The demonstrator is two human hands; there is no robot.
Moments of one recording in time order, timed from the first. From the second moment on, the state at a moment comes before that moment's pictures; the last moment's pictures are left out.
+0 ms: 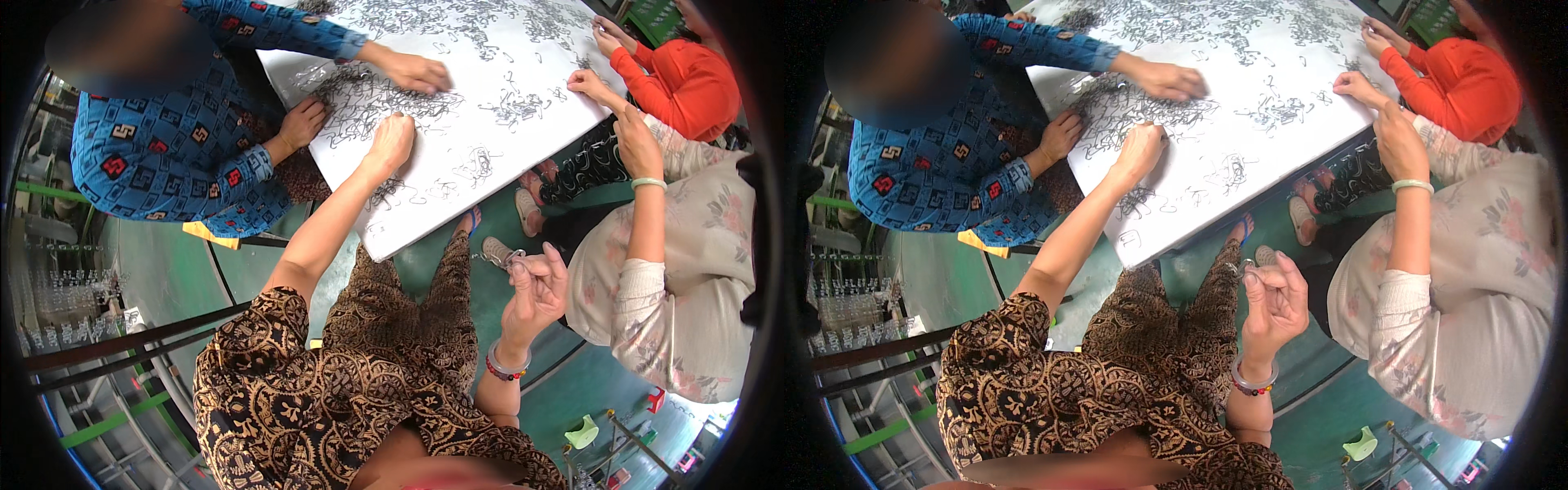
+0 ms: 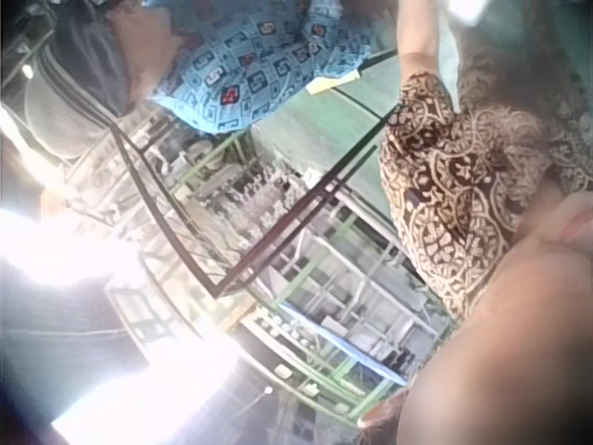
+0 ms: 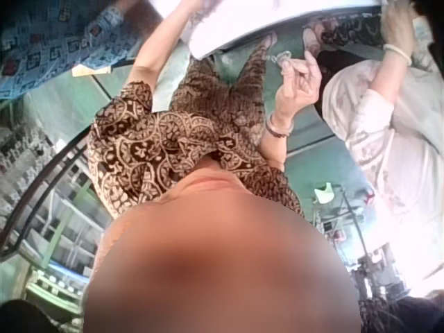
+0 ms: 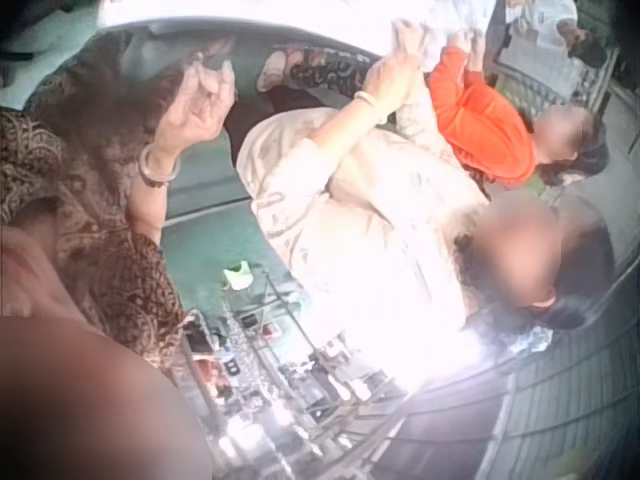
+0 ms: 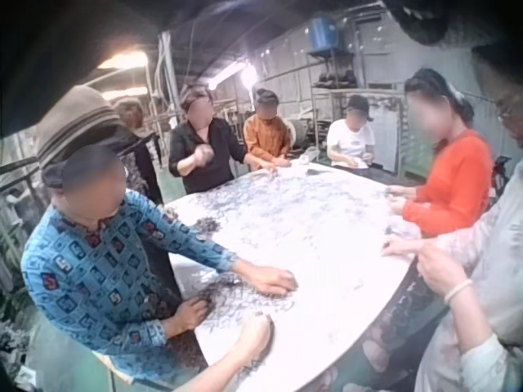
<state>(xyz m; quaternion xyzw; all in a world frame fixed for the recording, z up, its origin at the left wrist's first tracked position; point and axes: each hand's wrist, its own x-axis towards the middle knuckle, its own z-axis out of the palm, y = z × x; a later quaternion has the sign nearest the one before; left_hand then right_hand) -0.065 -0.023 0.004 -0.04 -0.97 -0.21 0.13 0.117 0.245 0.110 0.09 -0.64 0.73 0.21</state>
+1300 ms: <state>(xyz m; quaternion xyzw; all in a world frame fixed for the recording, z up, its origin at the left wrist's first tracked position) 0.120 0.101 0.141 -0.20 -0.67 -0.71 0.09 -0.140 0.302 0.014 0.09 -0.96 0.22 0.13</state>
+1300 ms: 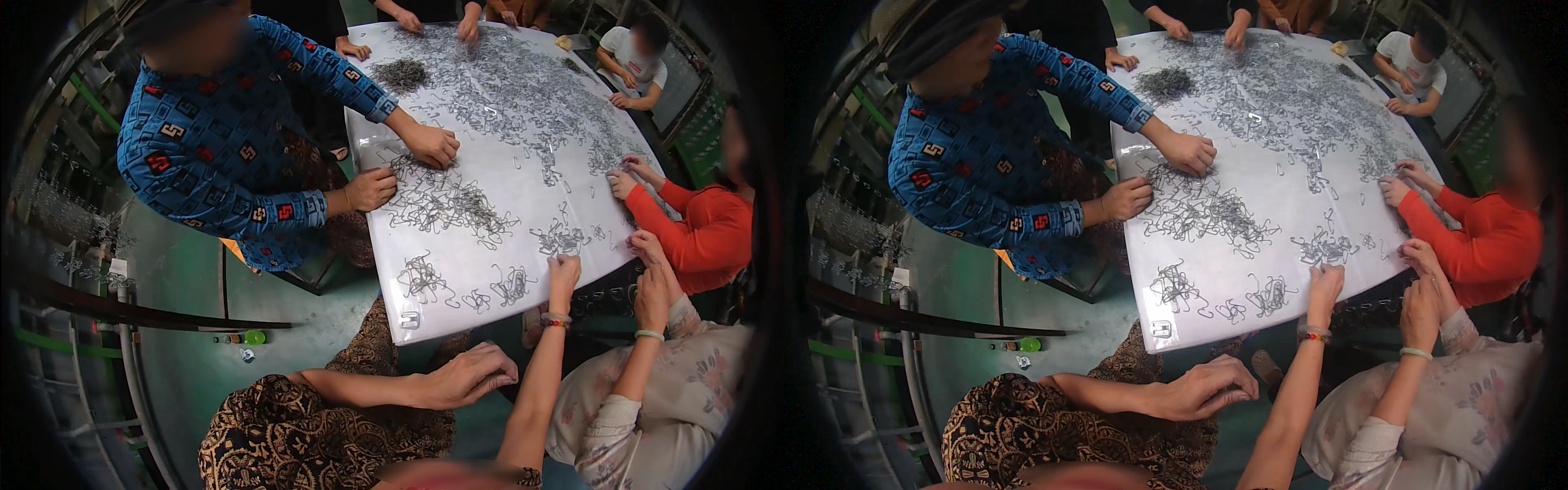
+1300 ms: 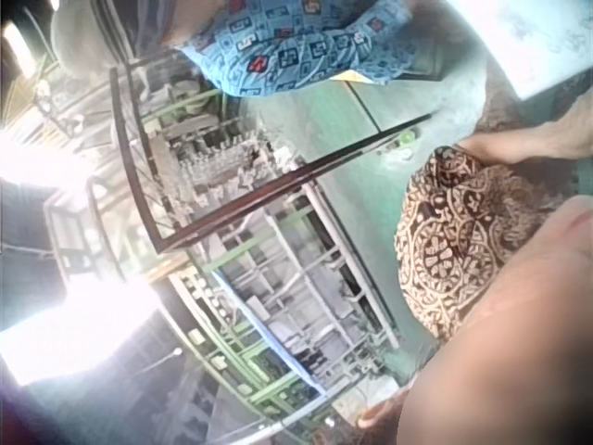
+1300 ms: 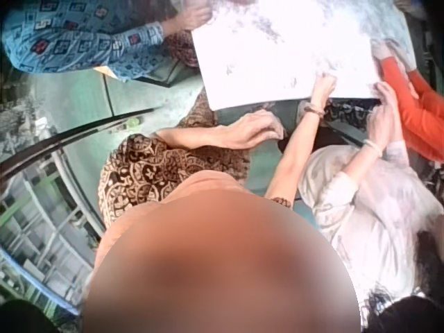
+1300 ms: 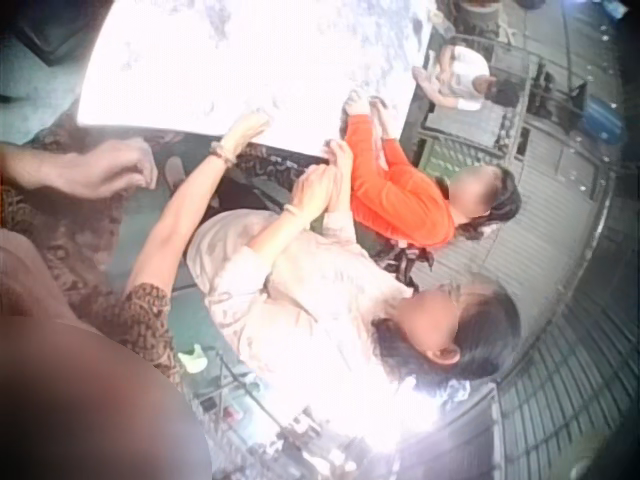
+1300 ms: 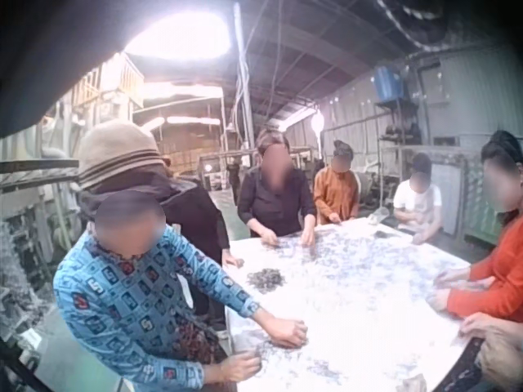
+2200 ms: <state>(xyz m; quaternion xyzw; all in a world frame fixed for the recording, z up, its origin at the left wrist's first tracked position) 0.111 0.096 0.073 -0.12 -0.71 -0.69 0.09 0.071 0.263 0.096 0.01 -0.68 0.73 0.08</state>
